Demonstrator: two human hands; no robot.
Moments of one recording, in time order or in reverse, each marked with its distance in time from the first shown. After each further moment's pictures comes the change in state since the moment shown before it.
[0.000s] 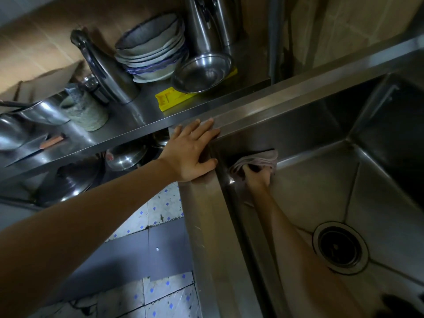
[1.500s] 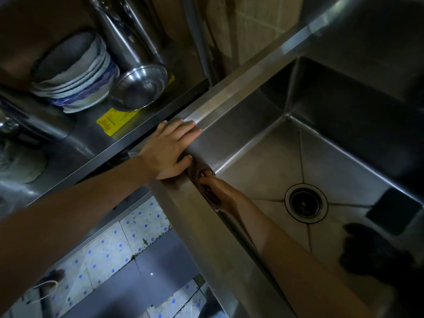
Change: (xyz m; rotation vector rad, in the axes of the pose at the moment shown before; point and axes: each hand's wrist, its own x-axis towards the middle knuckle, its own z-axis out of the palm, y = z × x) left_hand 0.049 -0.001 -0.025 0.158 -0.023 0.460; right_hand -0.083 -0.027 0.000 0.177 -0.563 0.129
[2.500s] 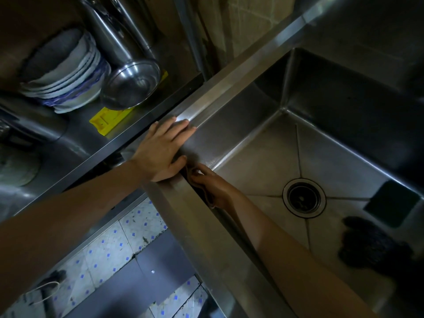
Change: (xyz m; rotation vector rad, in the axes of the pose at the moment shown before) left_hand 0.001 -0.001 0.014 -0.009 0.050 -0.020; right_hand -0.009 -0.008 0.003 0.112 -0.001 -0.095
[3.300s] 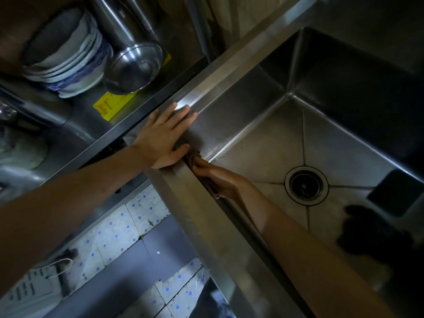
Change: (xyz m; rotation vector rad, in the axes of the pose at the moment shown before) left_hand -0.006 0.004 0.000 0.035 -0.071 -0.050; right_hand -0.013 0.001 -0.004 0.080 -0.238 0.096
